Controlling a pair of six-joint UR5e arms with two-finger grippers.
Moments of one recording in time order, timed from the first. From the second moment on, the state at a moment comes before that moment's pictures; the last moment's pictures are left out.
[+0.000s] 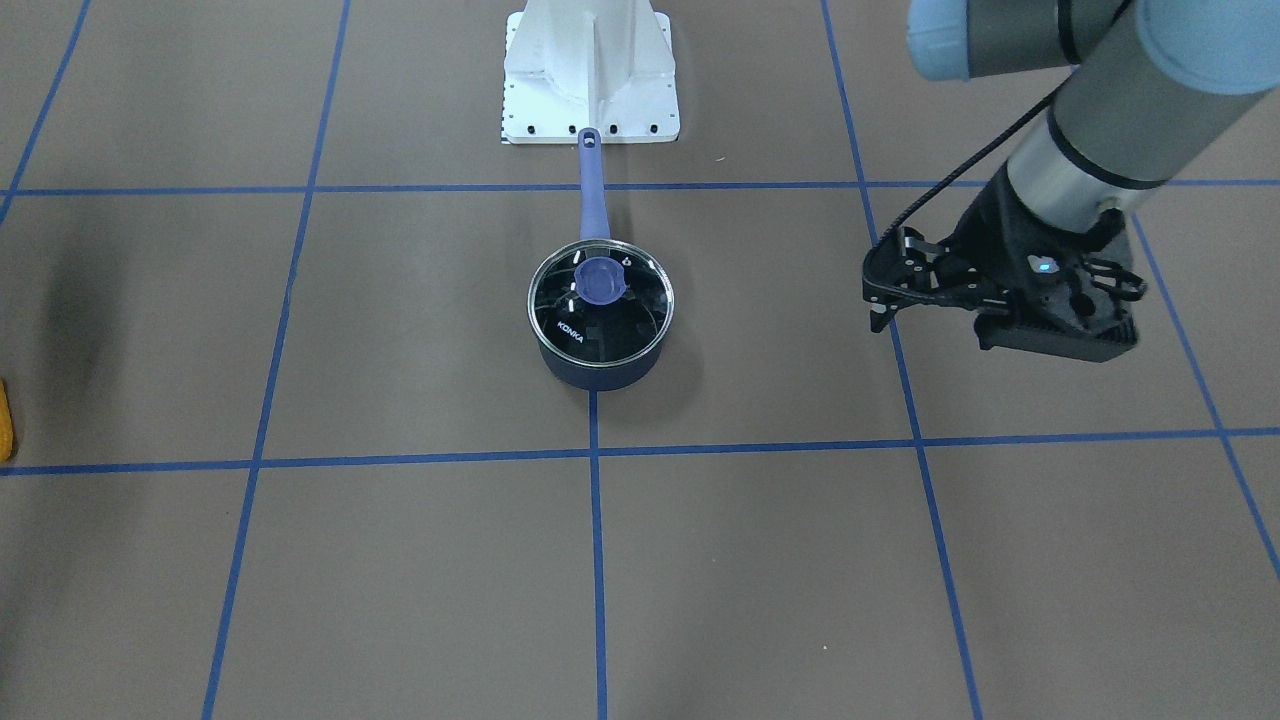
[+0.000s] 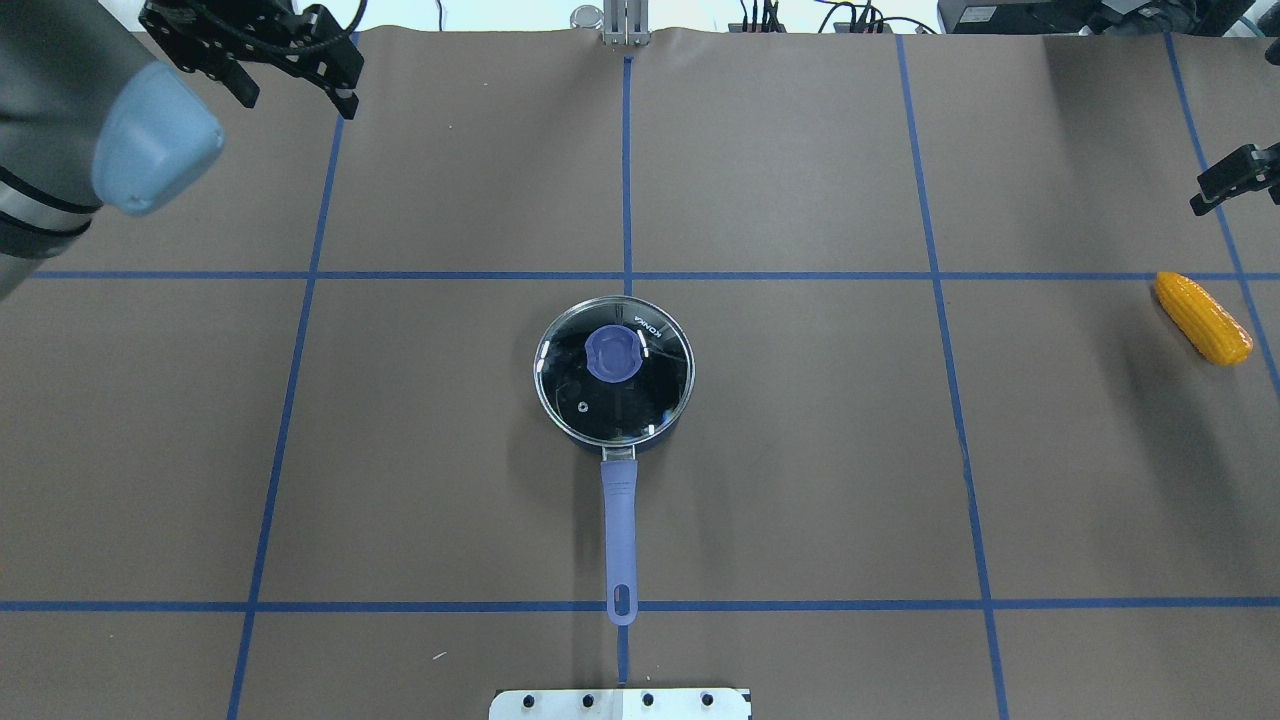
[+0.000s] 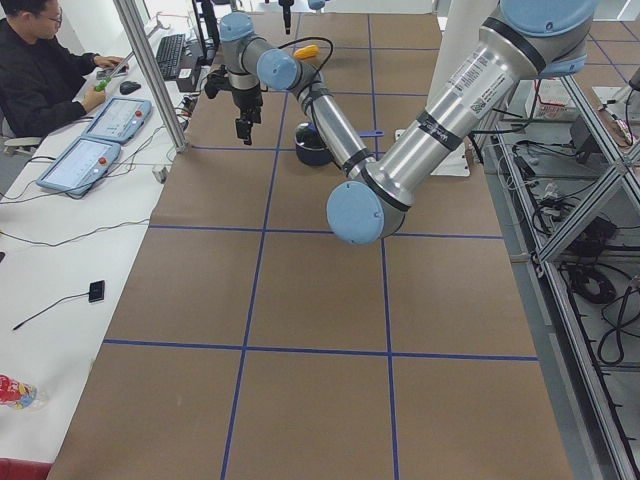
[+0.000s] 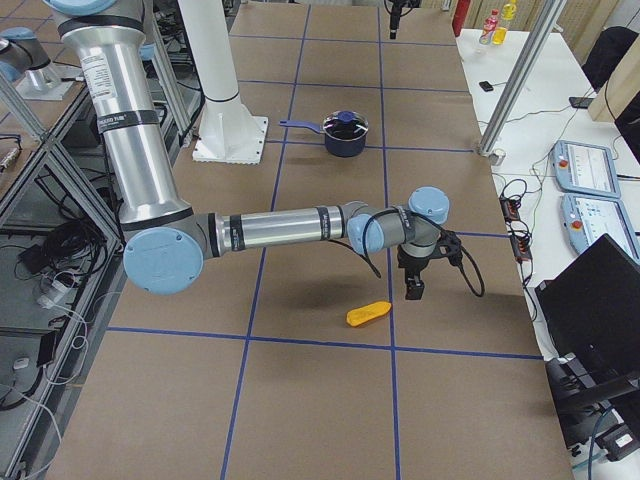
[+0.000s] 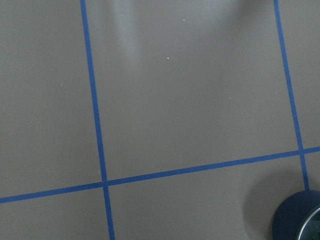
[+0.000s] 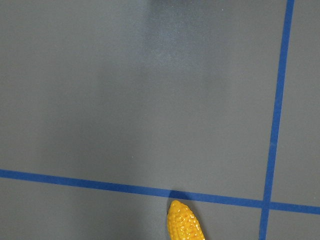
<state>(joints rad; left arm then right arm) -1.05 -2.31 -1.75 -1.24 -2.25 -0.57 1.33 -1.33 1.43 -1.39 2.27 0.22</state>
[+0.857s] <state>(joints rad) -0.77 -2.41 -1.76 -1.24 -2.07 -0.77 1.30 -1.35 1.41 -1.34 2.37 0.21</state>
